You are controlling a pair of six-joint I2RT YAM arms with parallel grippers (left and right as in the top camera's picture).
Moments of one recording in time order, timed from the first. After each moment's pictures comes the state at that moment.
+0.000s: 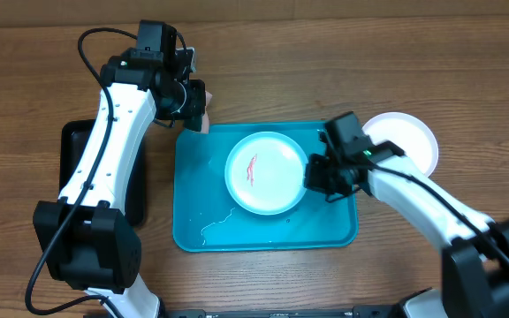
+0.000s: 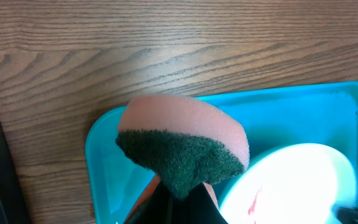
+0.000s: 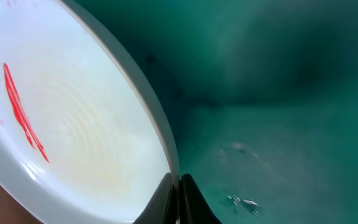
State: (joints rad) left arm -0.14 1.85 1.67 -1.03 0.20 -0.15; right arm 0.42 1.66 1.01 -0.64 -0.32 0.61
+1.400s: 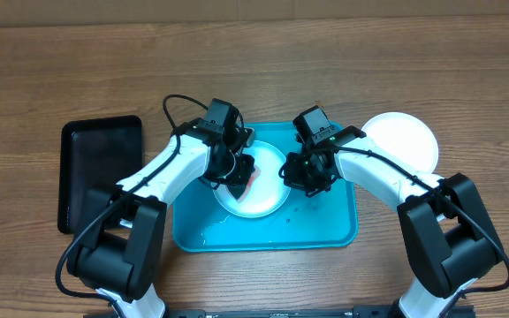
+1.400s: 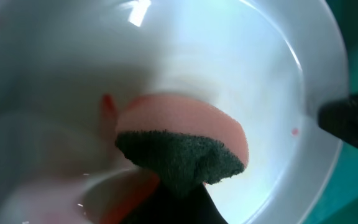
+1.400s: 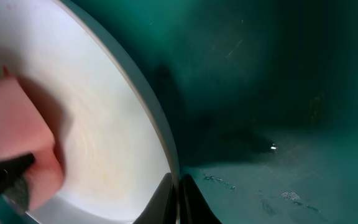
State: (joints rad) left arm -0.38 1.85 1.14 -0.68 0.34 -0.09; right arm 0.49 1.86 1.13 -0.65 -0.32 0.64
